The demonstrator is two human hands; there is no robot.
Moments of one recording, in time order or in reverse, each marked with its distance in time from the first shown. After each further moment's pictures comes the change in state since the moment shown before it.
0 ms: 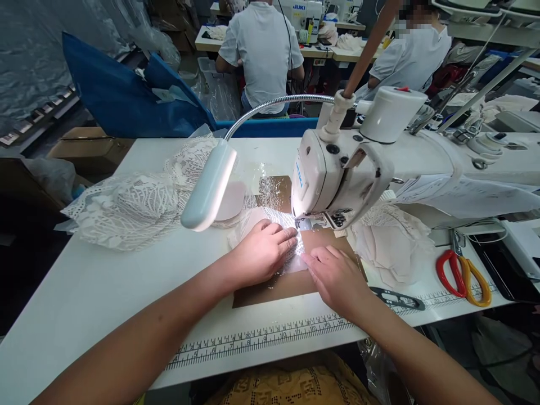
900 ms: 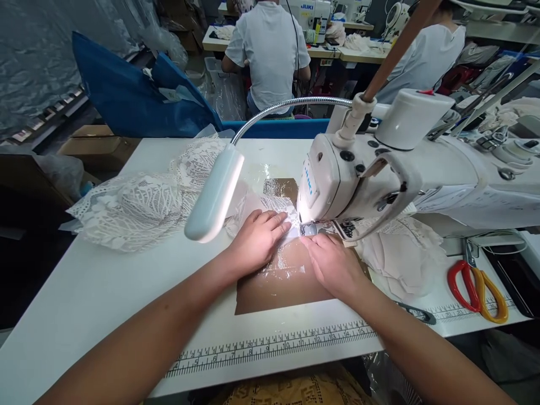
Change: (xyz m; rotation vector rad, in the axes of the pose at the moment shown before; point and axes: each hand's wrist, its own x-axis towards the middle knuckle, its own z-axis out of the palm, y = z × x) left_hand -0.002 -0.029 0.015 0.060 0.112 -0.171; right_hand 0.041 0.008 0.006 -0.044 -0.176 0.160
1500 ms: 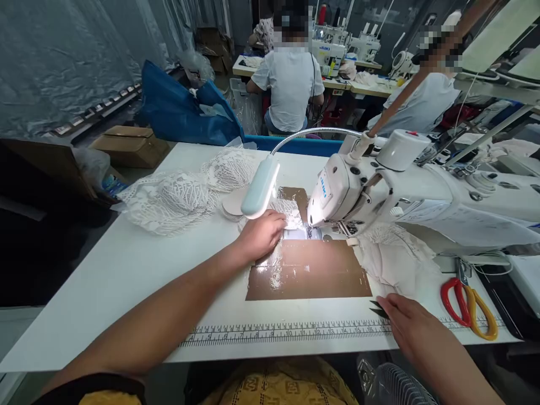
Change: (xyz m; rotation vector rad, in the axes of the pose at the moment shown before) left_hand -0.010 -0.015 -0.007 -0.229 0.133 -0.177; right_hand -0.157 0.105 0.021 -0.330 0.201 -0.228
